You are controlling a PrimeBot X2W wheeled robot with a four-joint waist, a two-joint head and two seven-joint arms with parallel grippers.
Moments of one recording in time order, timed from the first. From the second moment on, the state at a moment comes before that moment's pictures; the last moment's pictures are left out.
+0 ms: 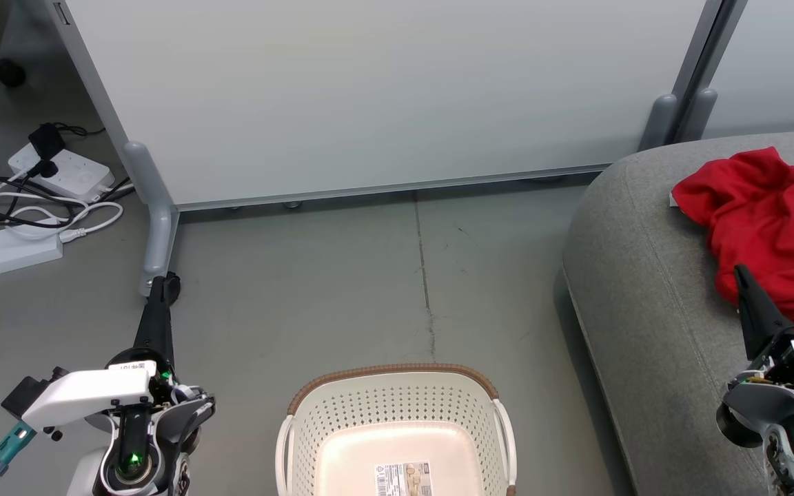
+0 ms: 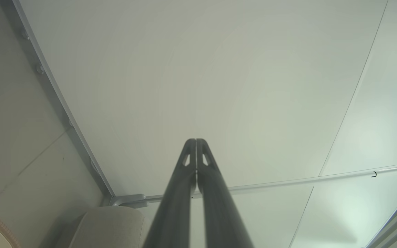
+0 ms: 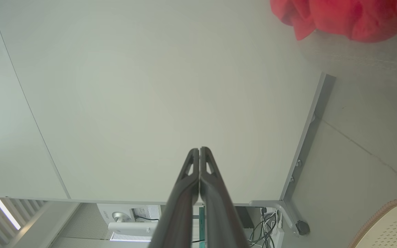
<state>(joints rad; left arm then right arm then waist) -0.24 0.05 0.00 0.37 -1.62 -0.13 -0.03 -0.31 -0.06 -0.25 0.45 1.56 0.13 0.25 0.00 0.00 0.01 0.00</state>
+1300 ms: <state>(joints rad) -0.24 0.05 0.00 0.37 -1.62 -0.13 -0.03 -0.31 -0.06 -0.25 0.45 1.56 0.13 0.25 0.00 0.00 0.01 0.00</state>
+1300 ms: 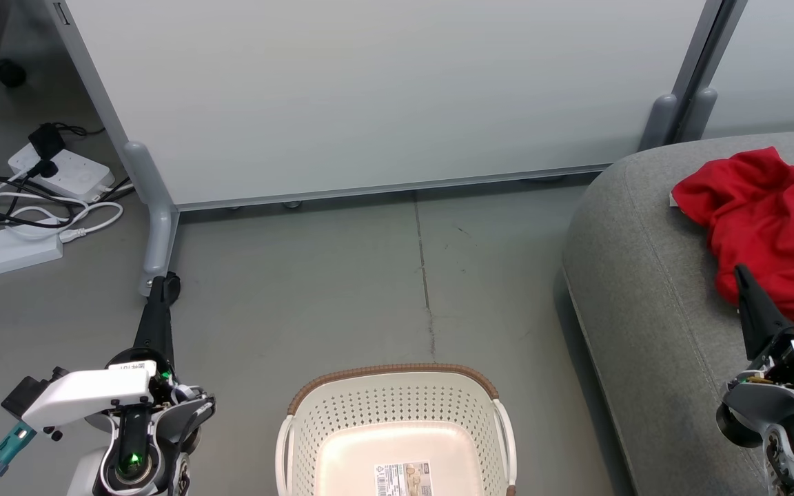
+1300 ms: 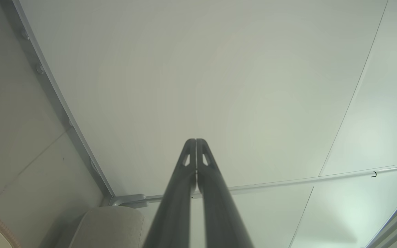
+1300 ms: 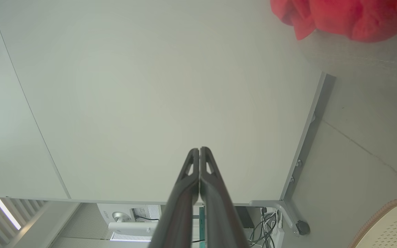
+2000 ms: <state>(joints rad) -0.24 0.05 0.00 0.37 -1.62 -0.13 -0.03 -0.31 -0.06 -0.25 0.45 1.56 0.13 0.25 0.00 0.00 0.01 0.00</state>
